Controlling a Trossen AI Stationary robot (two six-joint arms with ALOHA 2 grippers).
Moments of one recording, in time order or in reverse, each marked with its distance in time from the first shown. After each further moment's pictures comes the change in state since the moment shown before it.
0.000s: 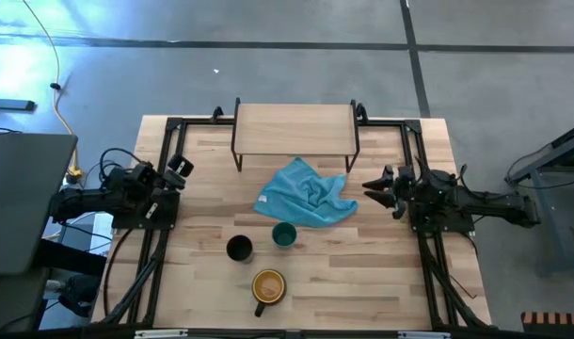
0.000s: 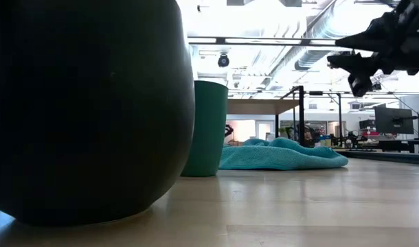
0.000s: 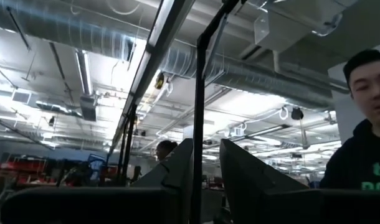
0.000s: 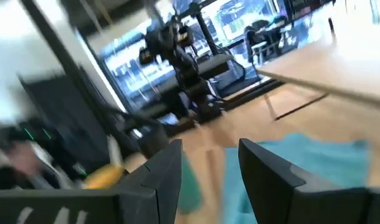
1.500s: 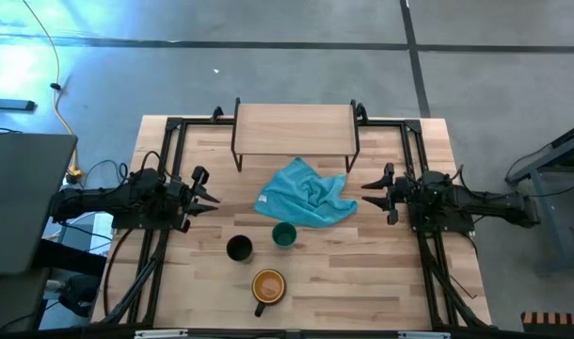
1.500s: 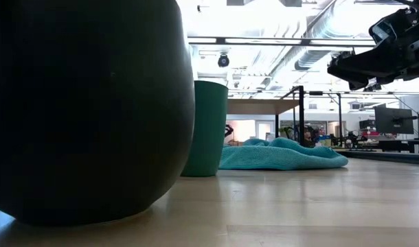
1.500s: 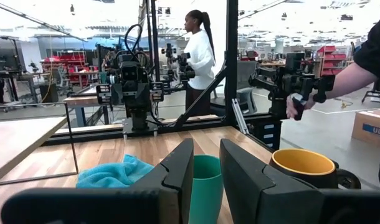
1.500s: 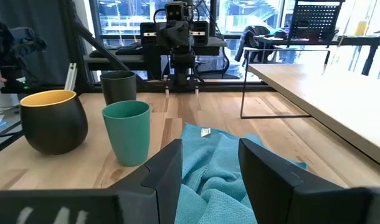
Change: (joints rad) left arm 0.000 0.000 0.000 -0.628 0.009 0.364; right arm -0.001 0.000 0.000 -0.120 -0.010 -0.561
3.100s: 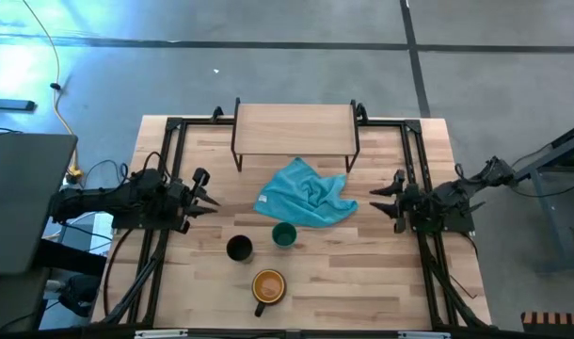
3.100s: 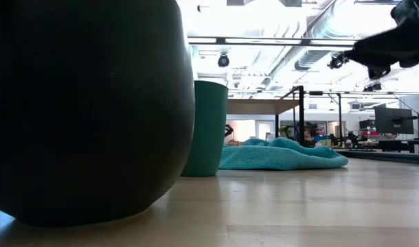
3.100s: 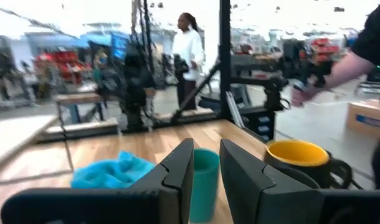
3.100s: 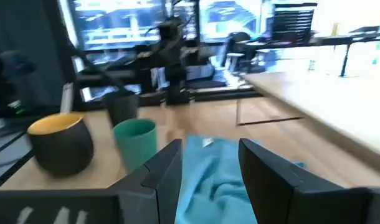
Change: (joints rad) left arm 0.000 0.000 0.000 -0.008 0.018 0.027; right arm 0.584 -0.065 0.038 -0.075 0.622 0.070
